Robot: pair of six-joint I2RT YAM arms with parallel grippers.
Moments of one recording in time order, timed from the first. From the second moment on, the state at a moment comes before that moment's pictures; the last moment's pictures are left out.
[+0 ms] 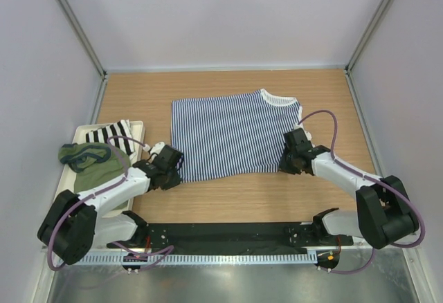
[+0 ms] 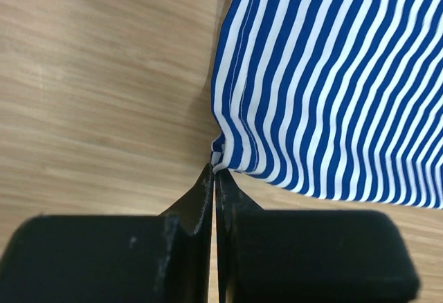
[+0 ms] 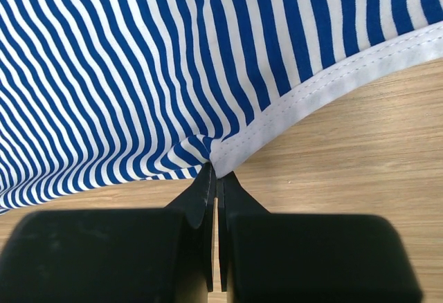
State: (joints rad) left arm -0.58 1.17 0.51 -0.47 -0.25 -0.94; right arm 0.38 1.29 0.61 -0.40 0.08 0.67
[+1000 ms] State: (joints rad) left arm -0.61 1.11 0.59 -0.67 -0.09 -0.89; right arm 0.38 1.25 0.63 -0.47 0.07 0.67
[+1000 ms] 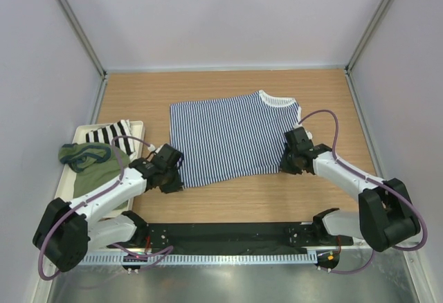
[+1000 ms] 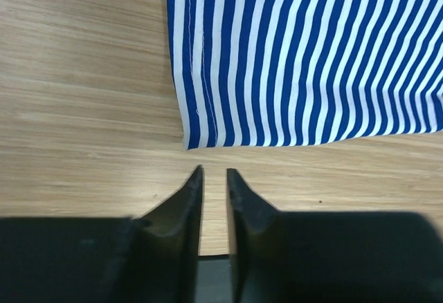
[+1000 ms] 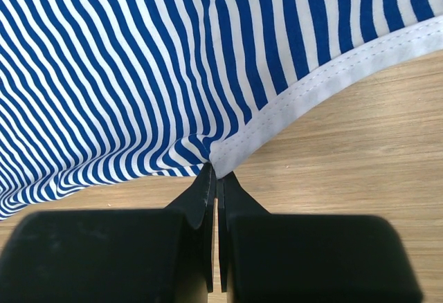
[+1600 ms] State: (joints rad) left arm -0.61 1.23 0.59 -0.64 -0.17 -0.84; right arm 0.38 1.28 0.63 -0.46 0.06 0.67
